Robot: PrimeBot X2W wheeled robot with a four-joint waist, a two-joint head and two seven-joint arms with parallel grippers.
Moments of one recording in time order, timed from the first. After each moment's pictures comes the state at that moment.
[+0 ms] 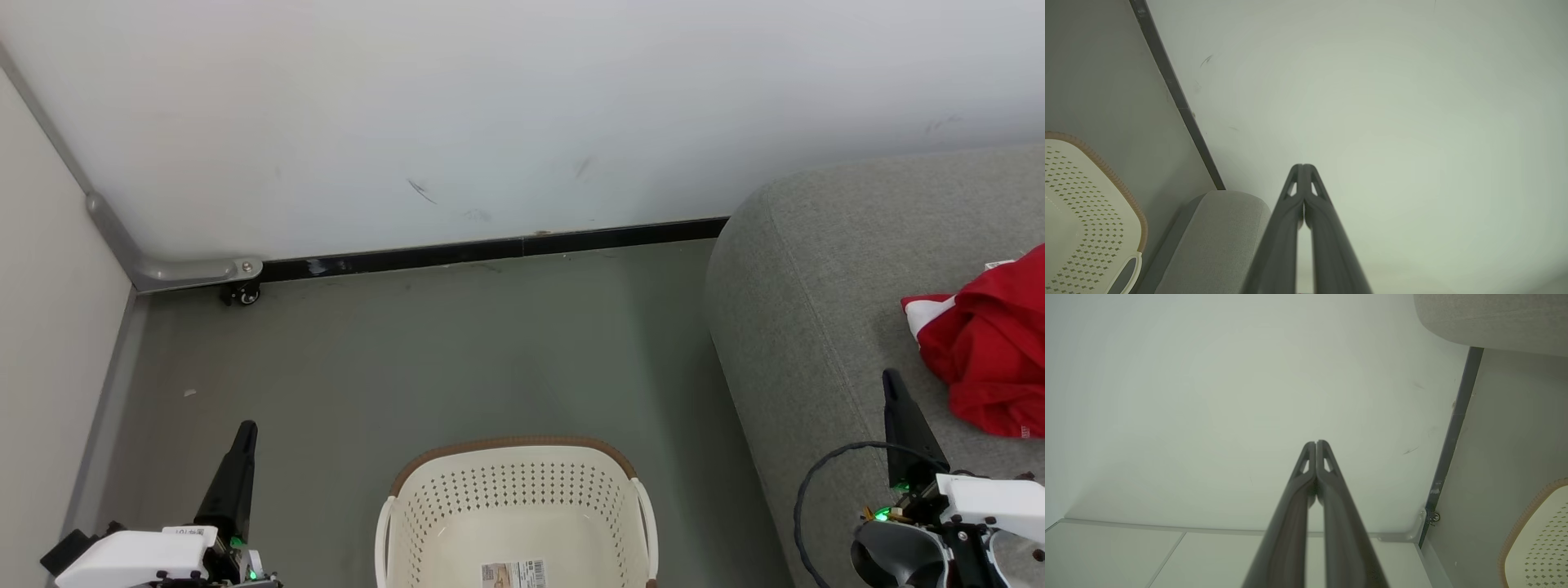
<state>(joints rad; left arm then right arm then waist) -0.07 0.03 0.10 0.29 -1.60 -0.12 0.13 -0.06 -0.09 -0.06 0.26 1.67 0.13 0.04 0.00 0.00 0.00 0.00</state>
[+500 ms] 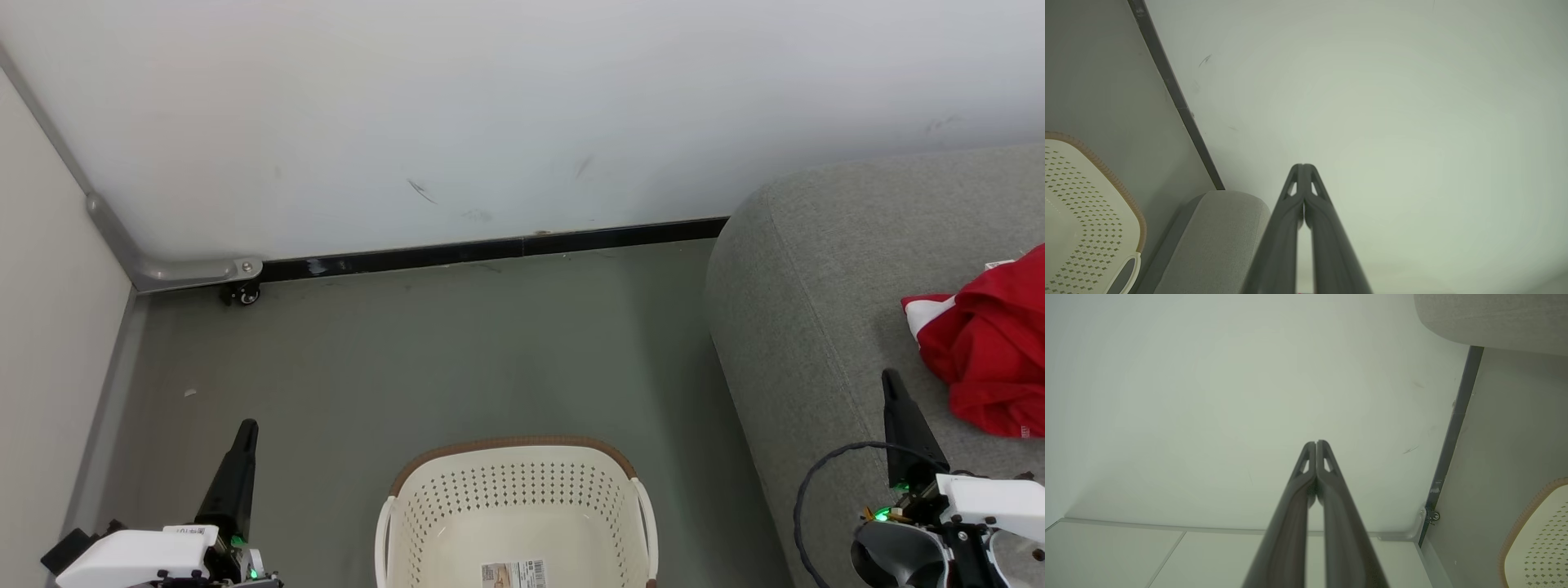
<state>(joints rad) -0.07 0.03 0.10 0.29 -1.60 -0.12 0.13 -0.06 -0.09 -0.06 0.26 1.67 0.13 0.04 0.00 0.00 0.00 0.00</state>
